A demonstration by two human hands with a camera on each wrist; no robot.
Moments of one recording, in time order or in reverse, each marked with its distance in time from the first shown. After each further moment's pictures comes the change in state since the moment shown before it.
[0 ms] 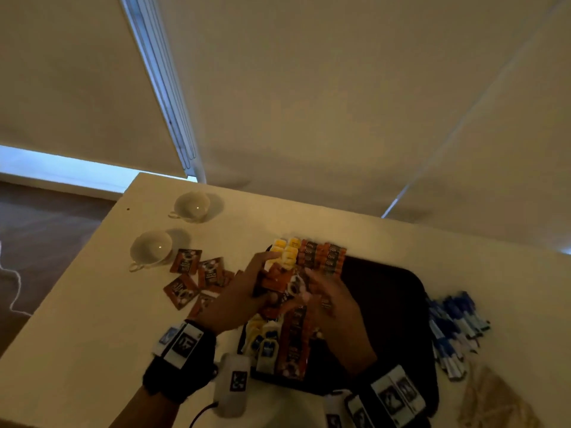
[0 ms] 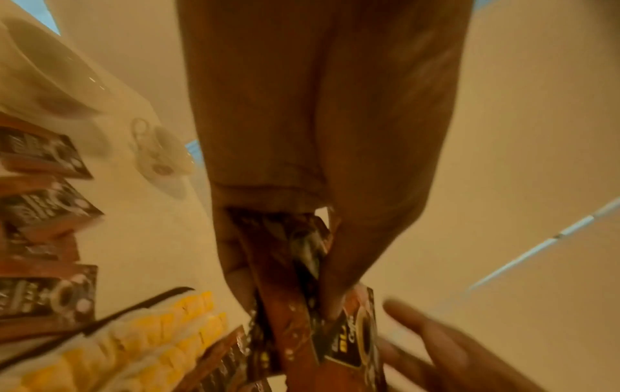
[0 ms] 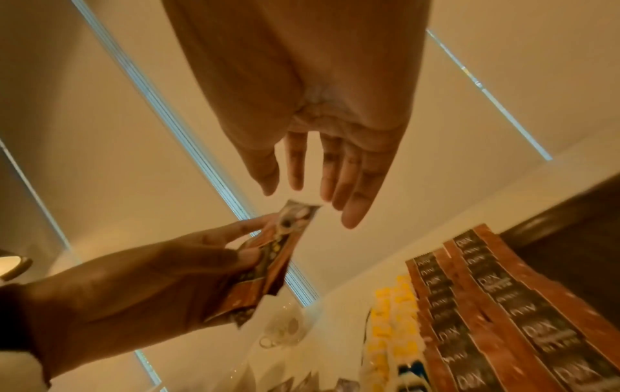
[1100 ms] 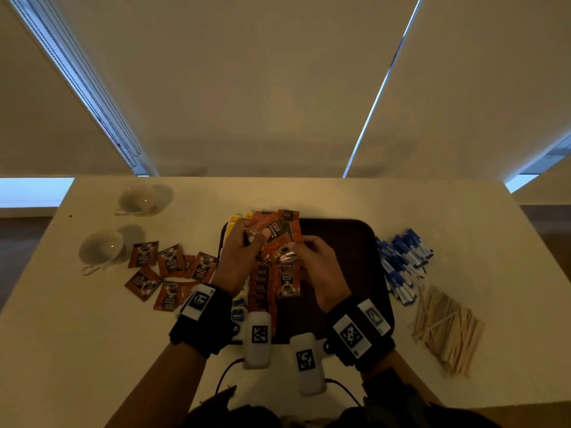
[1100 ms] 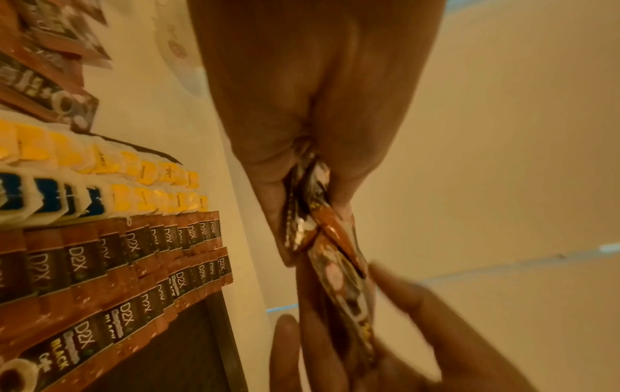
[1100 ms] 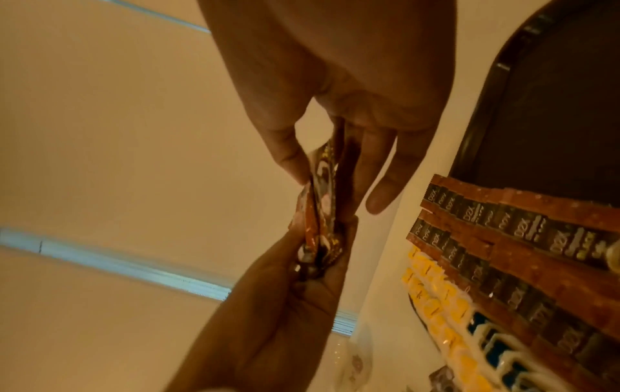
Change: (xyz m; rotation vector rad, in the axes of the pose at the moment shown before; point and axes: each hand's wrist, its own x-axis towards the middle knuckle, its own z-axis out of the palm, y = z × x) left_hand 0.033 0.041 0.081 -0.299 0.282 -0.042; right_hand -0.010 0.006 -0.041 0.667 0.219 0.489
